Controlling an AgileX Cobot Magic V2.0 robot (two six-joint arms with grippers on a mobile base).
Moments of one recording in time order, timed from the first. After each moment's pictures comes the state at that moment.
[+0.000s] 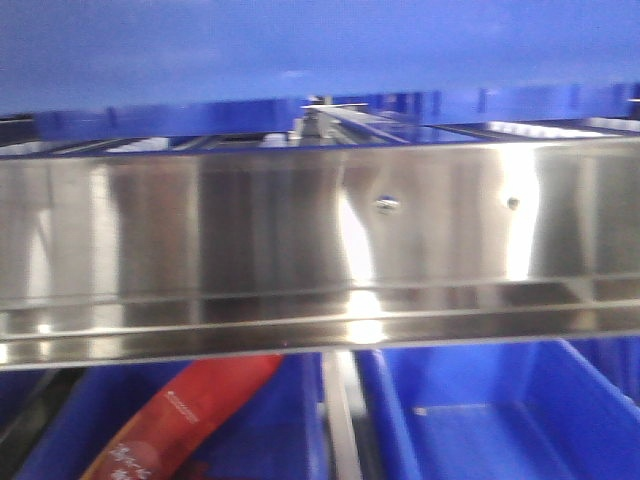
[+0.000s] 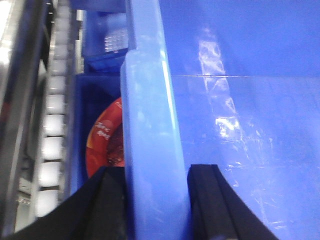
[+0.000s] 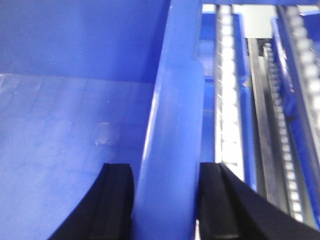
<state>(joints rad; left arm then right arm) -0.10 0.97 -1.45 -0.04 1.30 -0.22 0.27 1.04 -1.52 0.08 1.27 0.04</state>
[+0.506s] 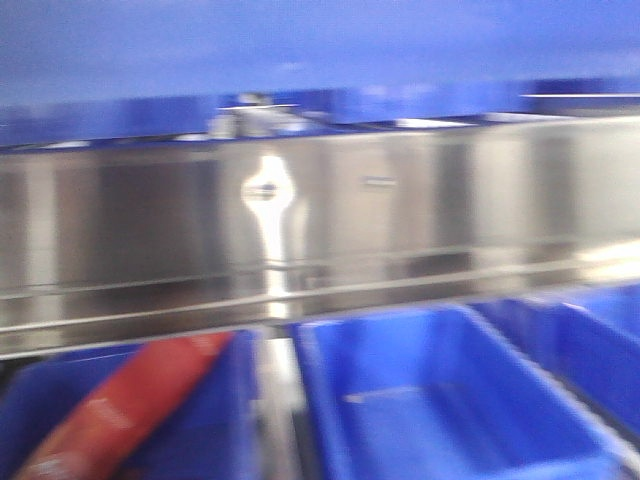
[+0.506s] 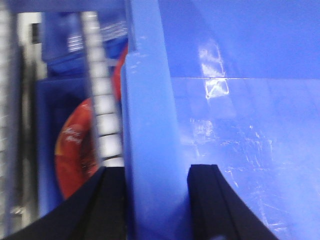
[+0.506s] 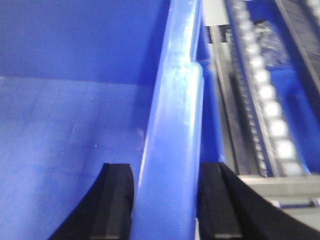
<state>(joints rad) -0.10 0.97 -1.45 -0.04 1.30 -0.22 0.27 1.04 -1.52 0.08 1.27 0.04</state>
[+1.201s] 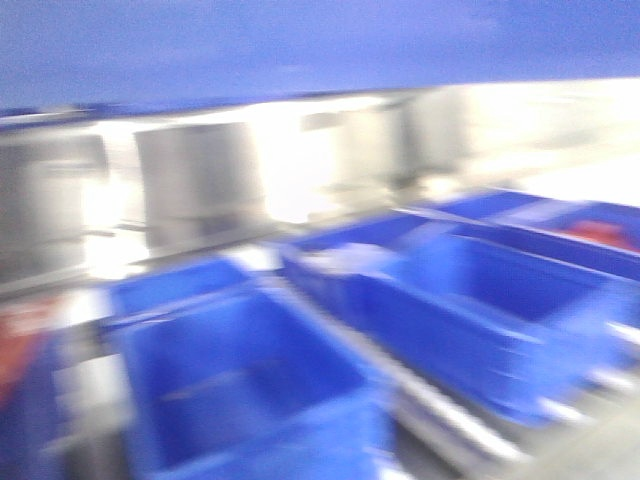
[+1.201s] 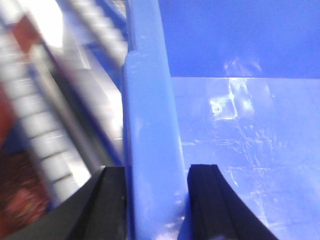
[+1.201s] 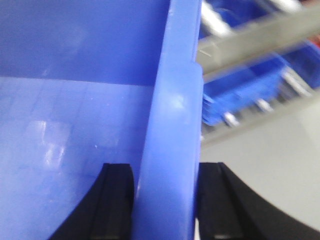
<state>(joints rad) -0.10 0.97 -1.45 -0.04 1.30 -0.22 0.27 1.04 -1.52 0.08 1.26 0.04</state>
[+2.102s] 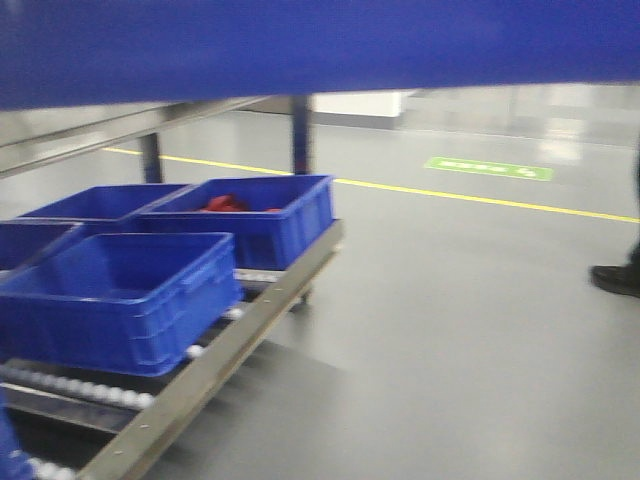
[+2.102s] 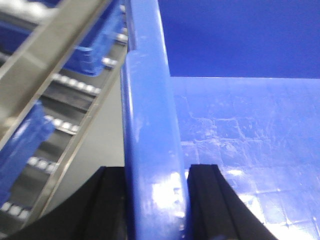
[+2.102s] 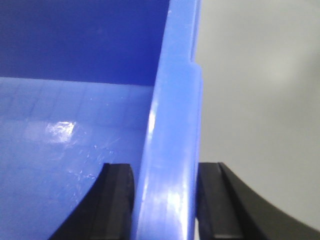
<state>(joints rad) -0.10 0.97 -1.45 -0.04 1.30 -0.22 0.27 1.04 -1.52 0.08 1.26 0.04</state>
